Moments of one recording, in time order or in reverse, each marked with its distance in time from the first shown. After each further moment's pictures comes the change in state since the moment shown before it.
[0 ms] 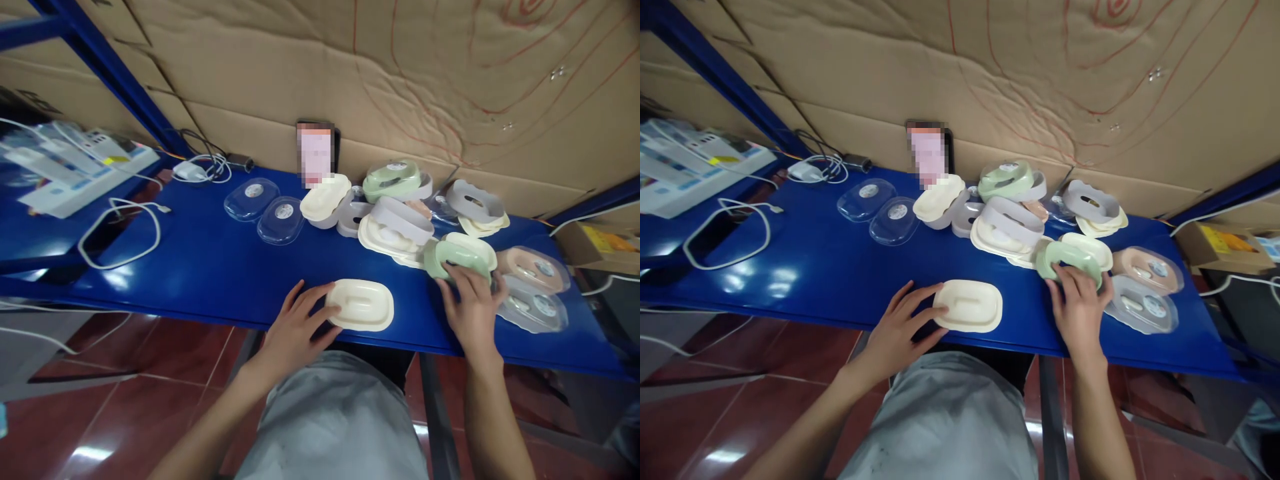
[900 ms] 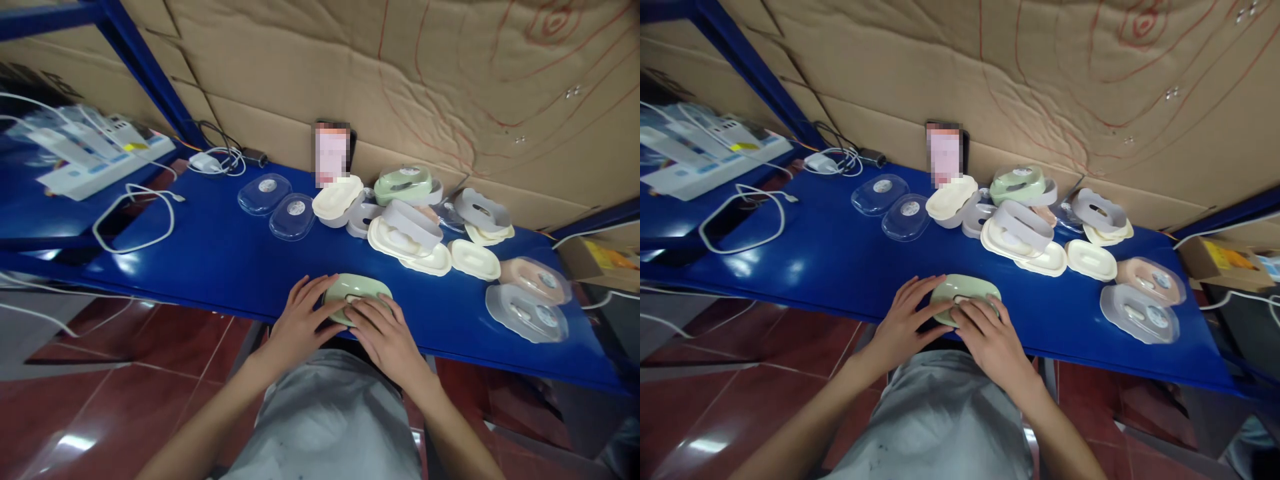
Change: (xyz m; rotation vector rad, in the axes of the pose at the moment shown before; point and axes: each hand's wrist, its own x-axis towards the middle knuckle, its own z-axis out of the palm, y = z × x) left_hand -0.008 -0.008 0.008 -0.087 0.073 -0.013; right_hand -0.007 -0.141 -0.009 0.480 -0.351 -0.424
